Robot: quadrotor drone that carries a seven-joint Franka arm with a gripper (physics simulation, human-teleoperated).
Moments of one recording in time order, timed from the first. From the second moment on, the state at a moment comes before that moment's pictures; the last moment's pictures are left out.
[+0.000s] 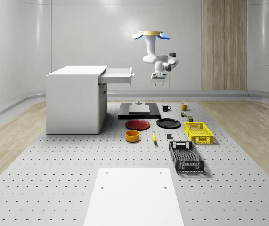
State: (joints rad) arm 0.98 -1.61 -1.35 -2.83 1.76 1.68 0.12
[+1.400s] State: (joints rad) arm 0.97 -1.60 -1.35 -2.83 1.77 1.67 0.12
